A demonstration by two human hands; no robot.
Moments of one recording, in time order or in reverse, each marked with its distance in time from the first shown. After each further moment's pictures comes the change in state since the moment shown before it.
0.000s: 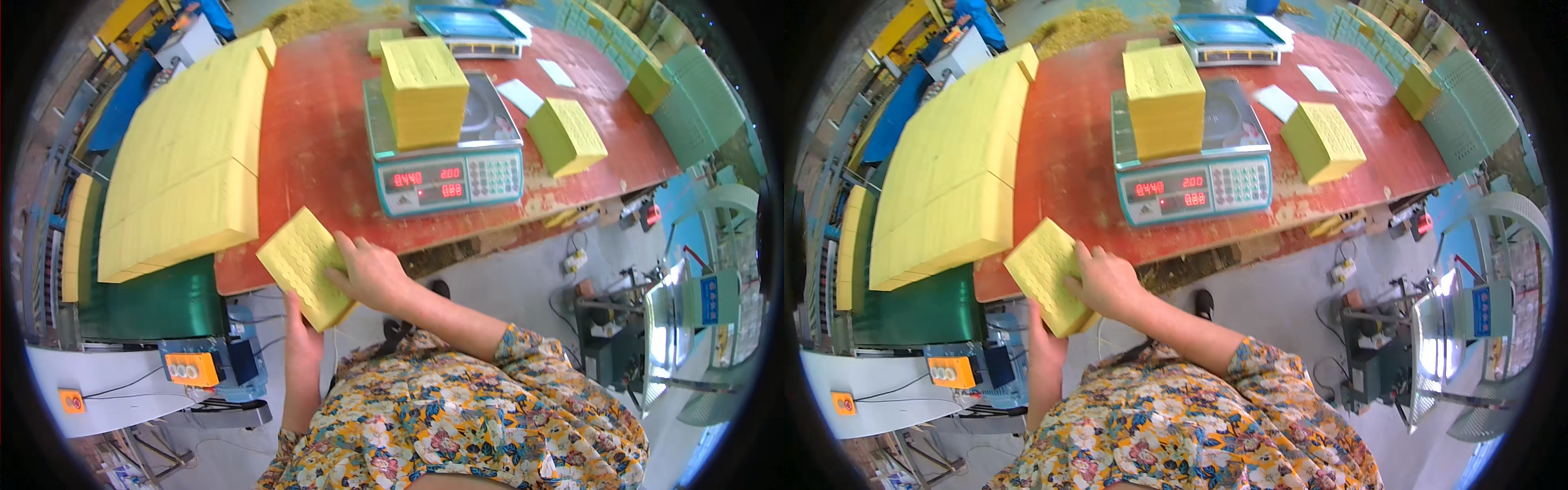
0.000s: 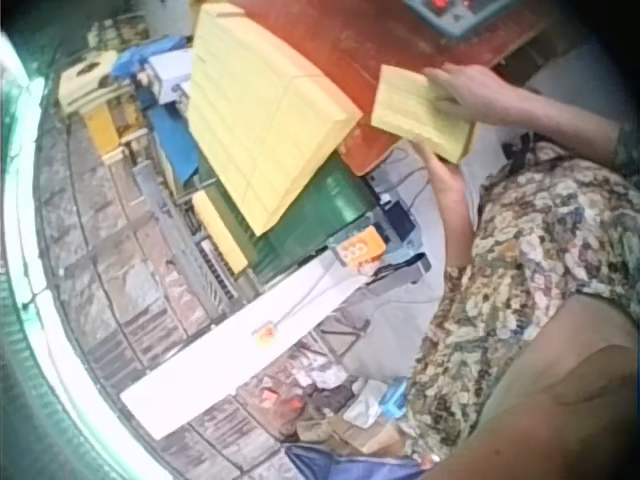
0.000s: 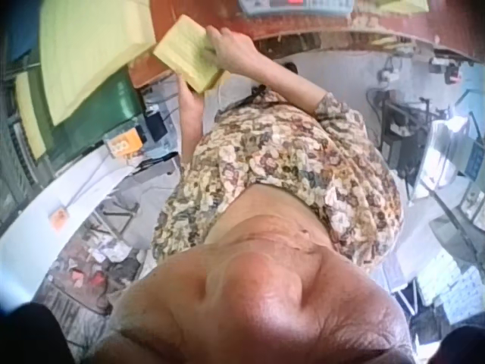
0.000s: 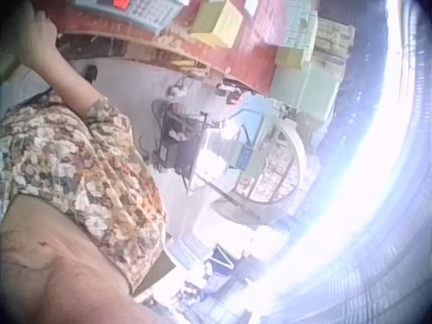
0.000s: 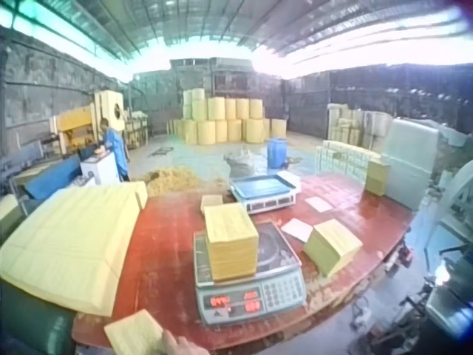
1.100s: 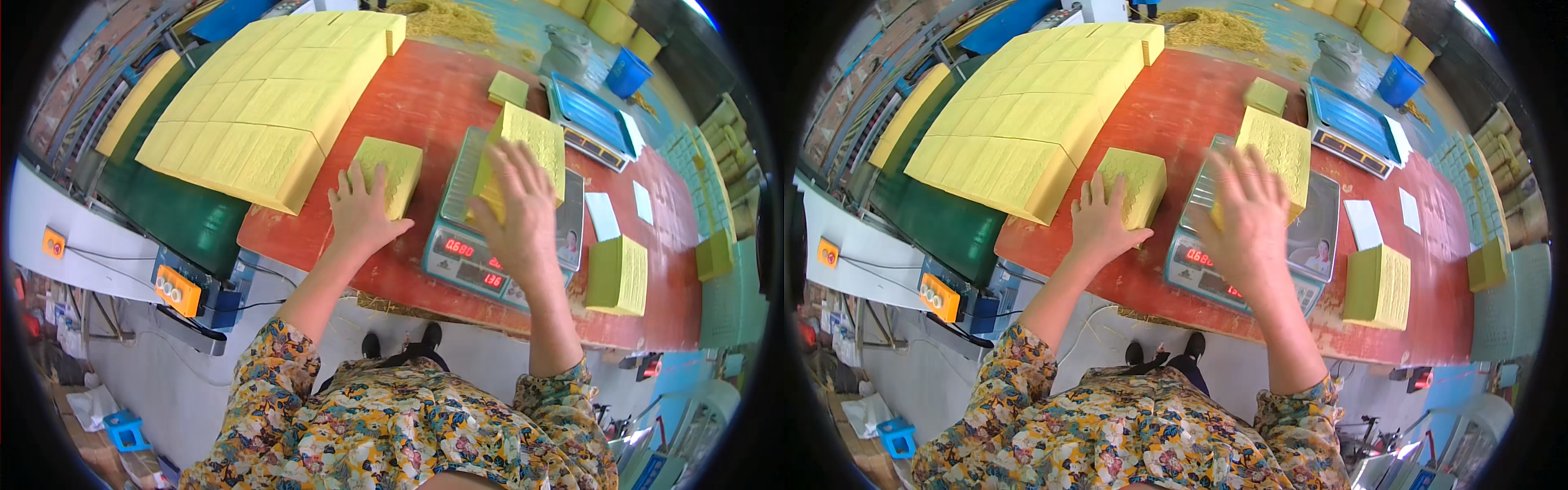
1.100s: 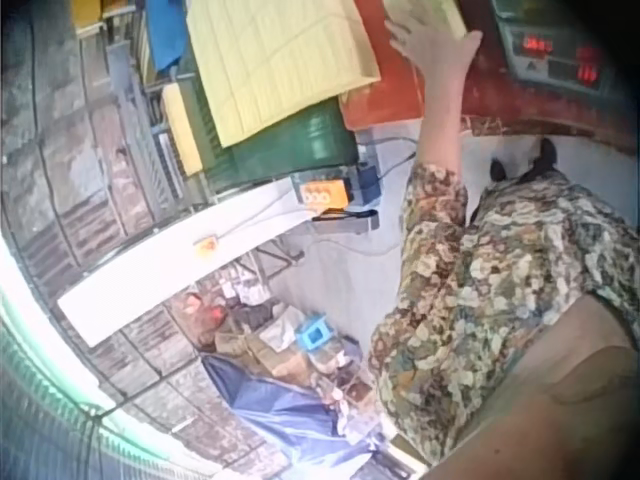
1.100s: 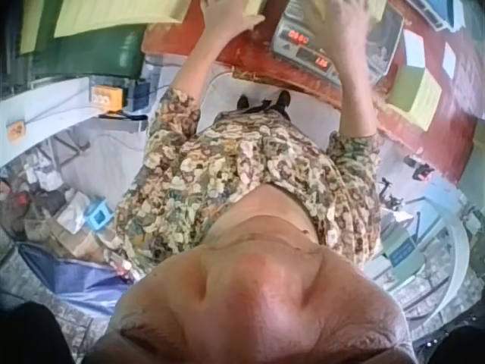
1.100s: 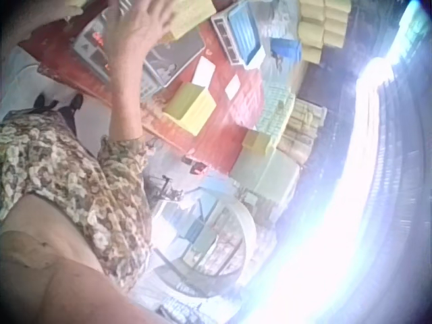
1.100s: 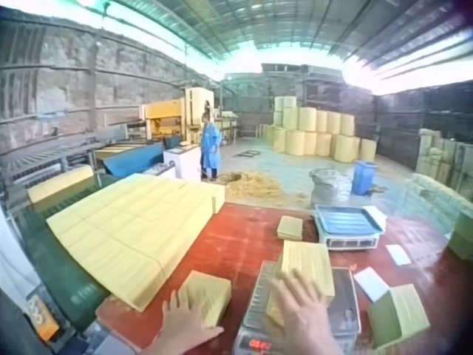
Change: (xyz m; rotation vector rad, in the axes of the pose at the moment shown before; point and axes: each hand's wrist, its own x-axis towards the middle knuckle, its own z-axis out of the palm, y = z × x) left_hand 0.146 0.052 0.154 2.000 0.362 0.472; right_hand 0.113 0.043 -0.192 -0.355 0.338 -0.489
